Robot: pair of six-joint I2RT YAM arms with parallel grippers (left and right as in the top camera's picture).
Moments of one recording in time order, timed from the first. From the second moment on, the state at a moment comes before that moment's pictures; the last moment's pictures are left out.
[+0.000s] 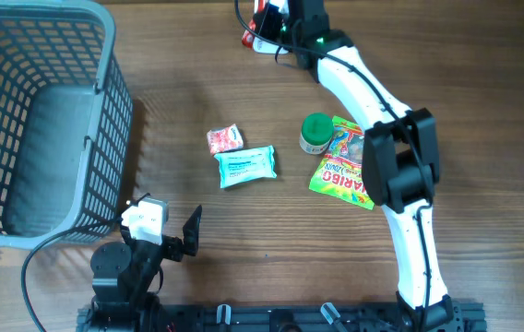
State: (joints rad) left arm -0.03 0.01 0.15 -0.53 0.25 0.00; right arm 0.39 2.45 2.08 -0.19 -0.25 0.69
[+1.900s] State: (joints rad) left arm -0.03 0.01 0.15 -0.53 0.25 0.00; right arm -0.42 1.95 1.88 -1.23 -0.14 0.39
